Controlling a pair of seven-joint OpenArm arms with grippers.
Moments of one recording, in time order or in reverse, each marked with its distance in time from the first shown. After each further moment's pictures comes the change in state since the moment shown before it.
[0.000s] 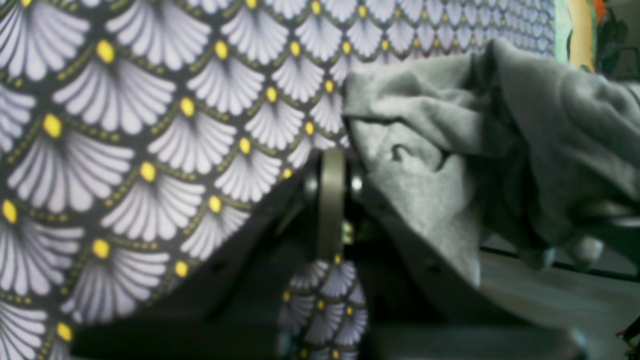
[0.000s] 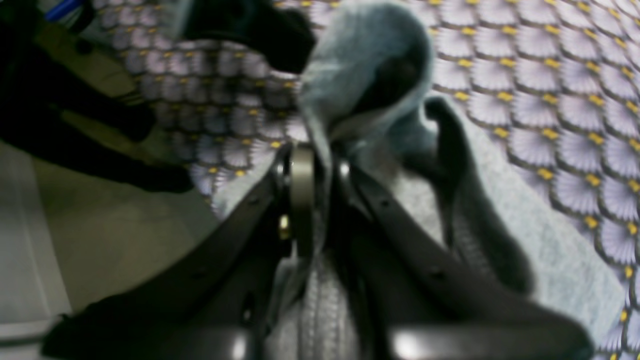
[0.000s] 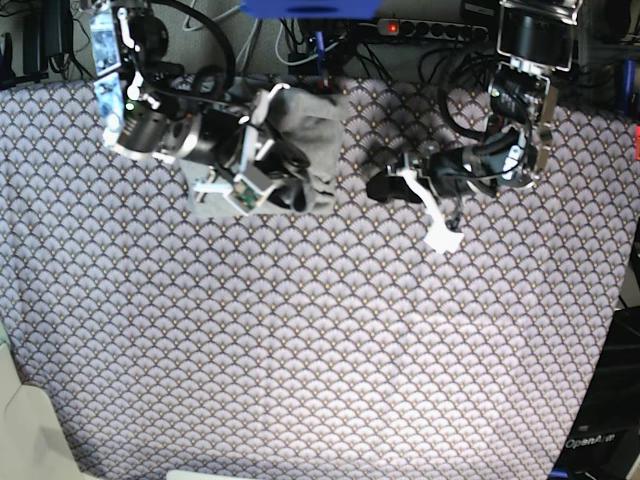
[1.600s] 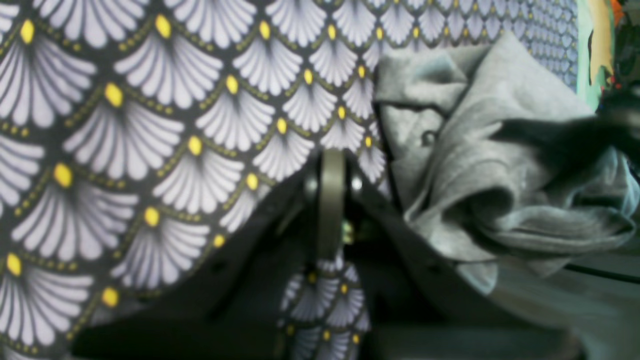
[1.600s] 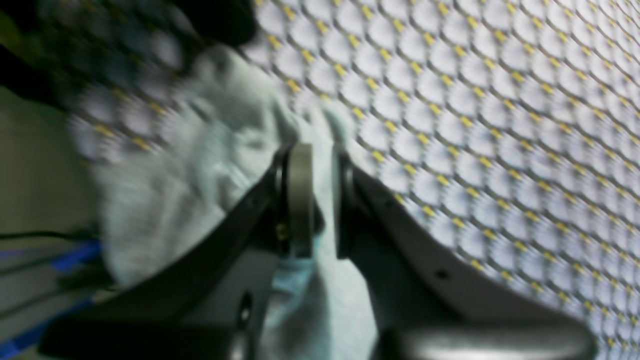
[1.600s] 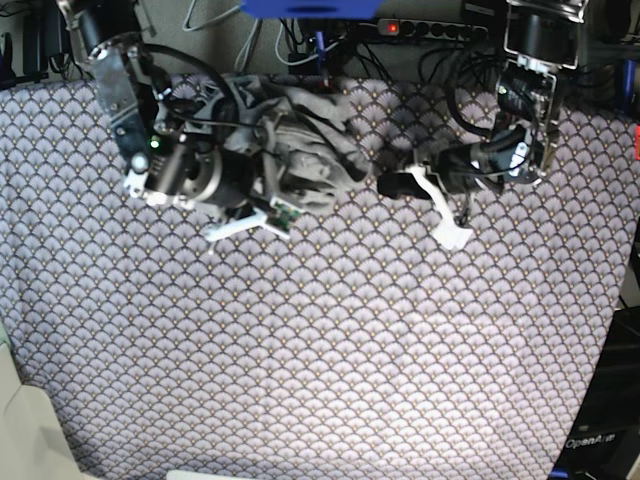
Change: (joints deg) left arm 0.8 -1.3 -0.4 -0.3 0.6 0.0 -0.5; right arm 12.4 5.1 -11.3 -1.3 -13.1 0.0 -4.1
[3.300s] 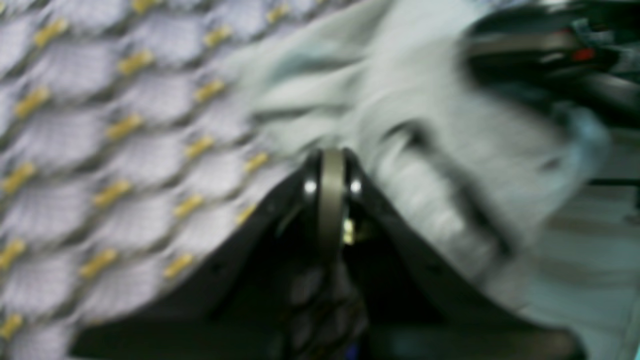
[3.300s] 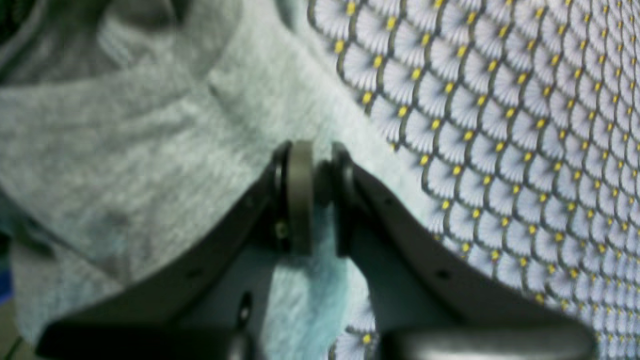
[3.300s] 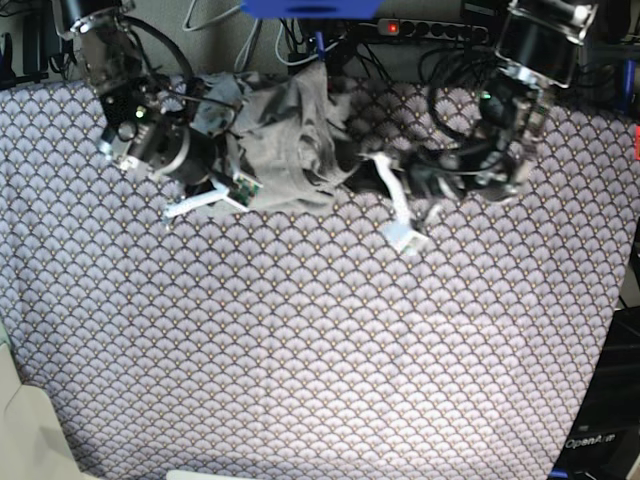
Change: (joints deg) left arm -4.1 -2.5 11.4 4.9 3.0 -0.2 1.0; right arm -8.9 3.0 5.4 -1.2 -16.2 0.0 11.8
